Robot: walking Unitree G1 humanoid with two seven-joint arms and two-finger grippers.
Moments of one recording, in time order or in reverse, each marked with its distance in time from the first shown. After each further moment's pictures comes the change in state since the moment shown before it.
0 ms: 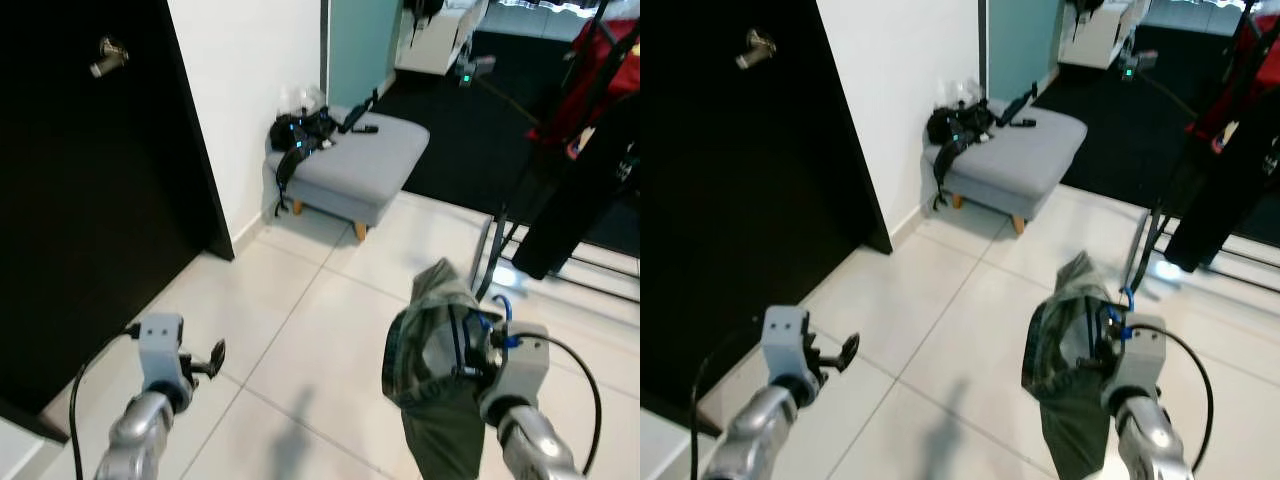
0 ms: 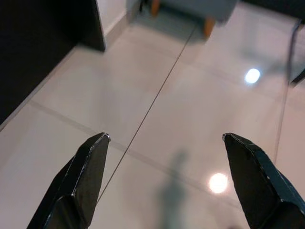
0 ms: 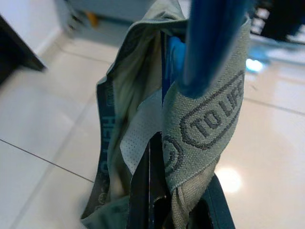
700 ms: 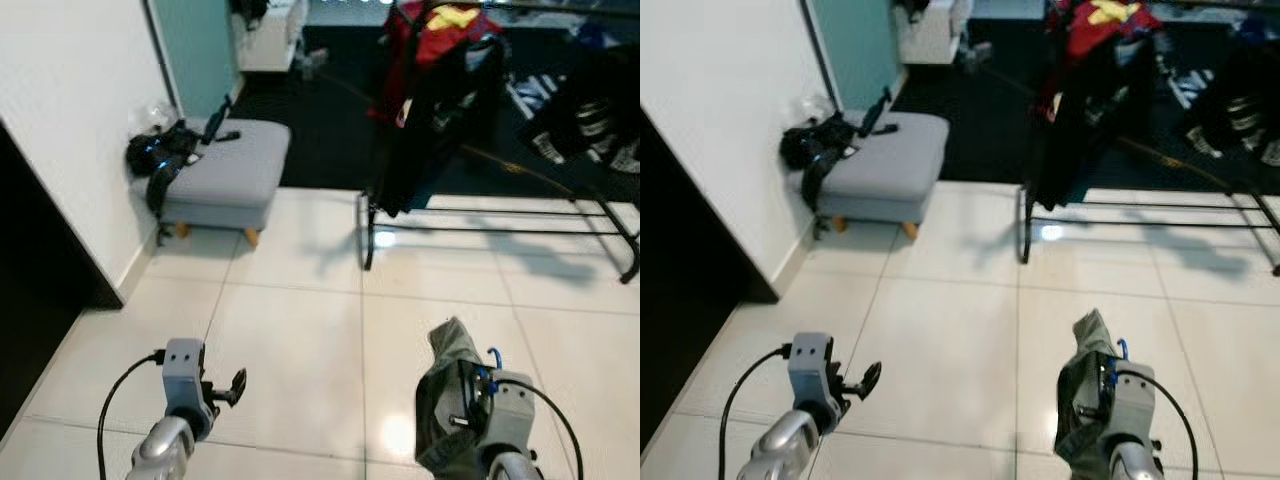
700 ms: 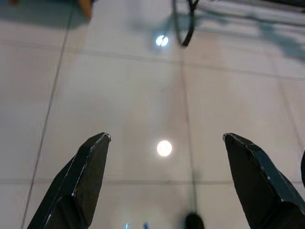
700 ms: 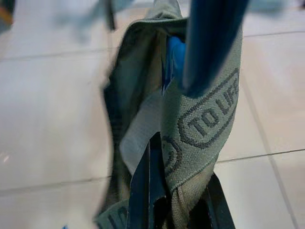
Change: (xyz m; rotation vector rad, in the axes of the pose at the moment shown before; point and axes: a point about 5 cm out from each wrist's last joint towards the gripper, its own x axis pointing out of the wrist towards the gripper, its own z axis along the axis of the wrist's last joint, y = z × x) left arm 0.001 -0.023 -0.021 -0.109 0.020 -0.085; right arm 0.000 -0.007 -0.051 -0.041 0.091 -0.107
